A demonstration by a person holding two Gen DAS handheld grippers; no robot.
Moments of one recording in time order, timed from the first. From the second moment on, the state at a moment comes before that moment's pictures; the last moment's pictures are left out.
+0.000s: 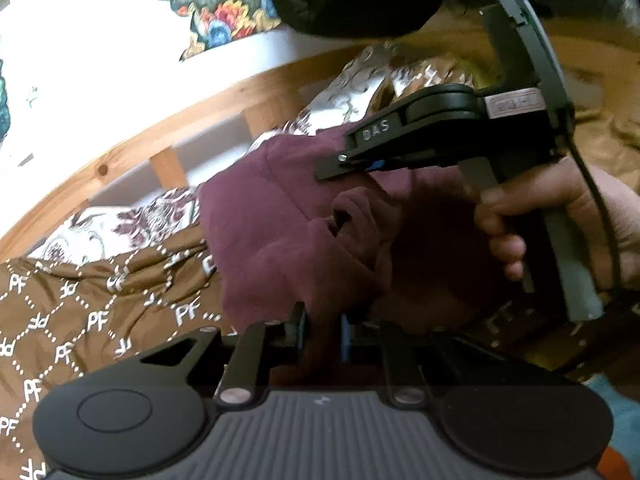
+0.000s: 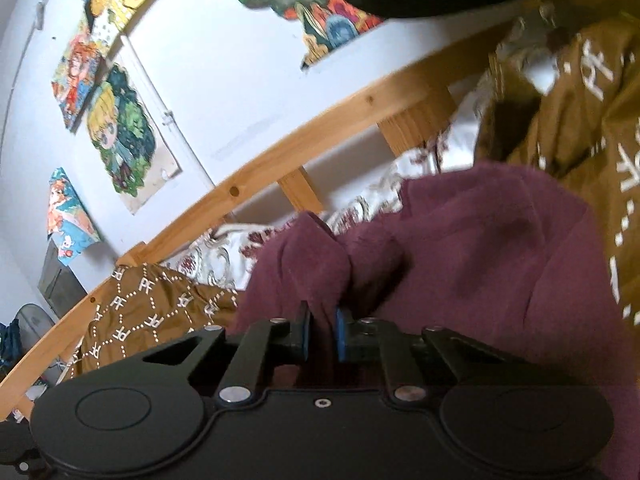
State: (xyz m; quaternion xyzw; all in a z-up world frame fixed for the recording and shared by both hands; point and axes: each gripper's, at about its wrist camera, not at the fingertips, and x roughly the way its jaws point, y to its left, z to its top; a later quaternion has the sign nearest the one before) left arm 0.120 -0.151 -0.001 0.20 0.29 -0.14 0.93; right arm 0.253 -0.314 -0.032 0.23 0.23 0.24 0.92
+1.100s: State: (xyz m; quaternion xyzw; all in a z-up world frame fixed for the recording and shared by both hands) left arm 0.125 -0.202 -0.022 0.19 0.29 -0.28 0.89; right arm 0.225 -0.389 -0.020 0.15 0.25 0.06 0.96
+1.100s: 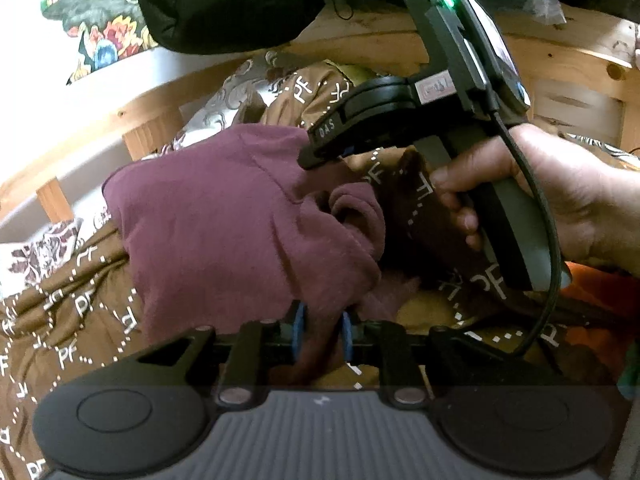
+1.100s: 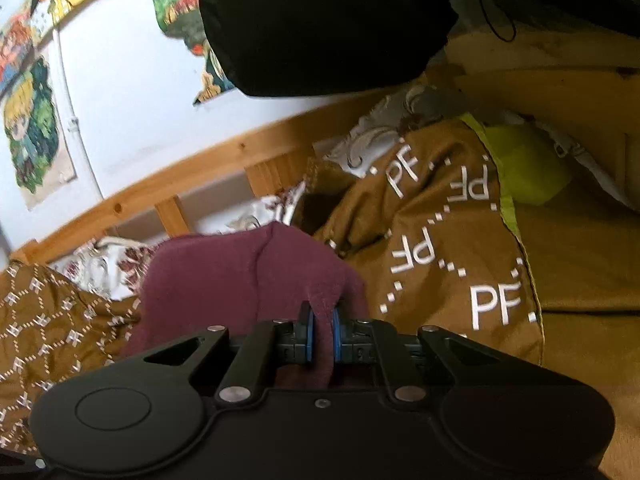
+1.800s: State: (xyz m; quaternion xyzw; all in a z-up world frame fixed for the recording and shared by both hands) left arm 0.126 -0.118 0.004 0.03 0.34 -0.18 0.92; right arm 0.214 -0.395 -0.027 0.18 0.27 0.02 0.95
